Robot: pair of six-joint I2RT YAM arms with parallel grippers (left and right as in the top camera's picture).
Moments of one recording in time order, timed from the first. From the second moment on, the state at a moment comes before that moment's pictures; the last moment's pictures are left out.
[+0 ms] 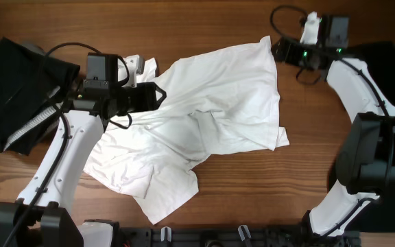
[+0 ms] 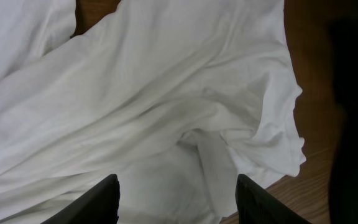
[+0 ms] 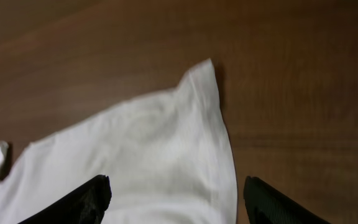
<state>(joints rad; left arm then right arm) -0.12 1.47 1.07 -0.60 0.46 -0.24 -0.06 1.95 1.45 -0.38 -0.37 0.19</state>
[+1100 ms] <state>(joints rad) -0.12 1.47 1.07 -0.63 0.46 -0.24 0.05 2.26 1.52 -0.16 -0.30 0.18</state>
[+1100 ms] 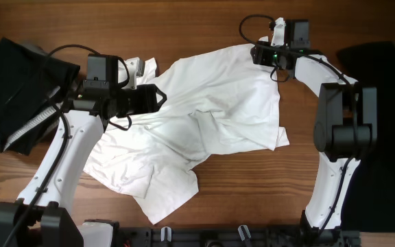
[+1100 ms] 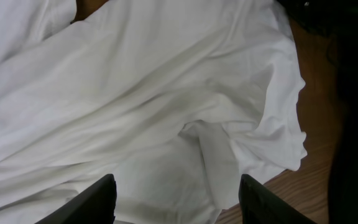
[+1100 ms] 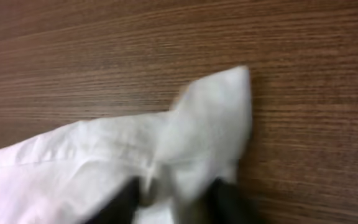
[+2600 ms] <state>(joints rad) -0.12 1.91 1.06 0.08 0.36 -0.17 -0.02 1.60 1.63 -0.97 -0.57 0.26</state>
